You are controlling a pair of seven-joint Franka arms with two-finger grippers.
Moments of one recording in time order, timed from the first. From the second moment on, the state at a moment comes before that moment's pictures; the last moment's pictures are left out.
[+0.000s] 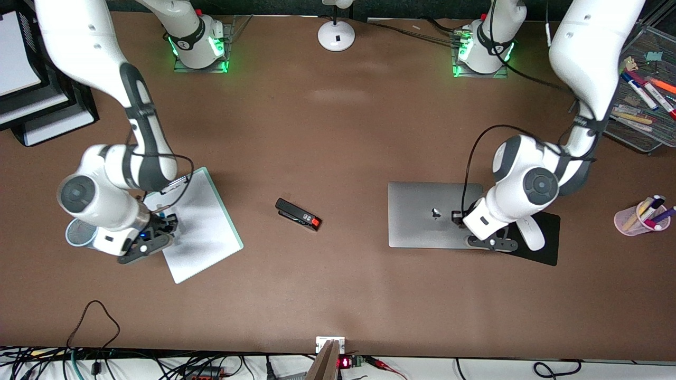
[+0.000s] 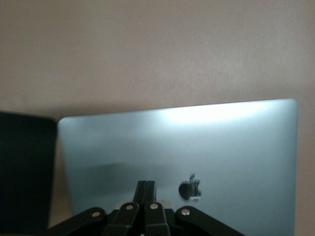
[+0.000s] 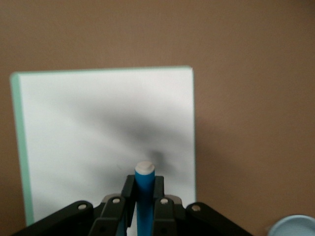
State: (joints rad) left arm 0.07 0.56 -0.33 -1.70 0.10 2.20 -0.20; right arm 0.23 0.58 -0.19 -1.63 0.11 2.30 -0.51
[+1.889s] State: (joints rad) left arm 0.17 -0.04 -0.31 -1.74 0.01 1.55 0.05; right arm -0.26 0.49 -0.20 -1.46 0.83 1.67 -2.10
